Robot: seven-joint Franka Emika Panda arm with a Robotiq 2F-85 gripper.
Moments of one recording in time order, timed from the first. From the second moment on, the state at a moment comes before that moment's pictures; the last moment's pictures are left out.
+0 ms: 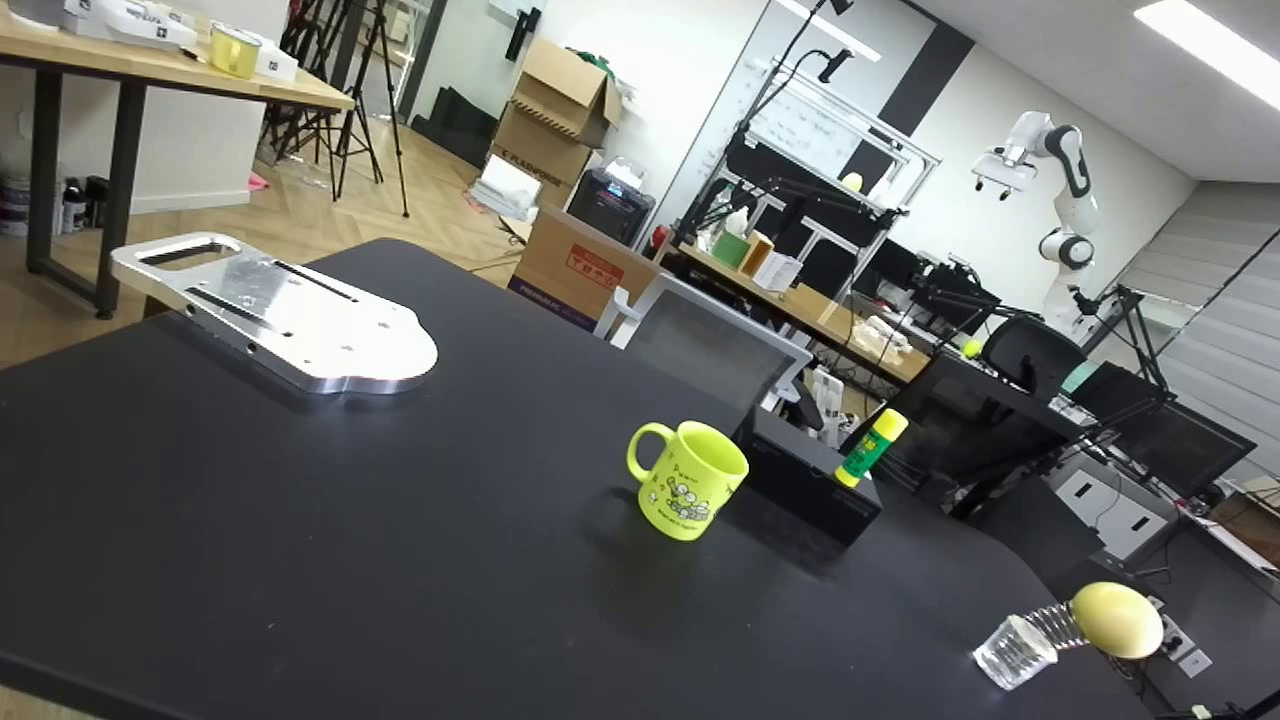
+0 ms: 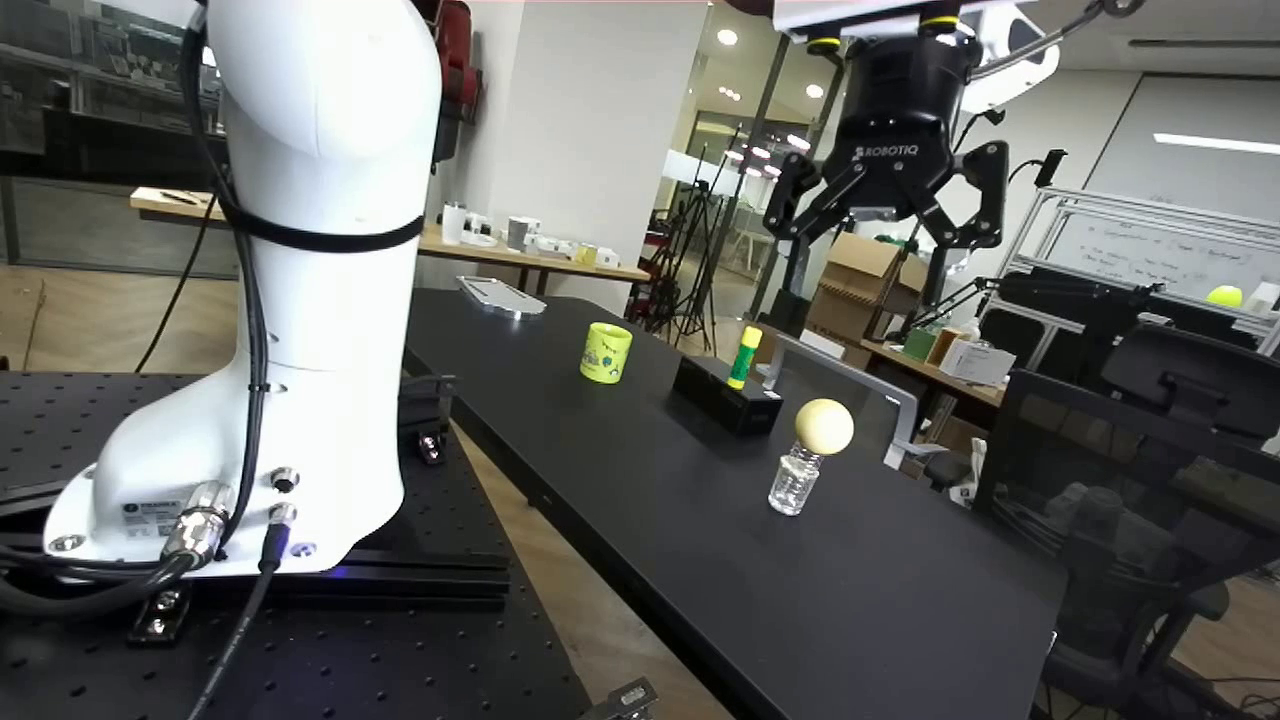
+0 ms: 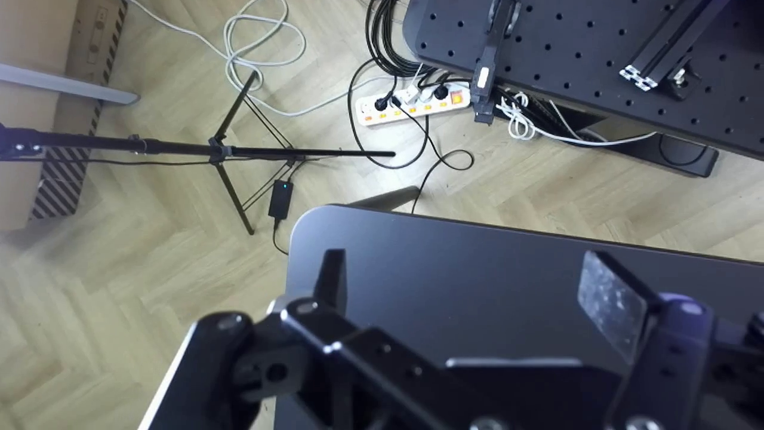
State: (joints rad) arm -0.20 -0.59 -0.24 -2.60 -0.50 1.97 -0.48
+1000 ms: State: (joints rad) arm 0.07 -0.22 -0.04 -2.39 -0.20 2.27 -0.44
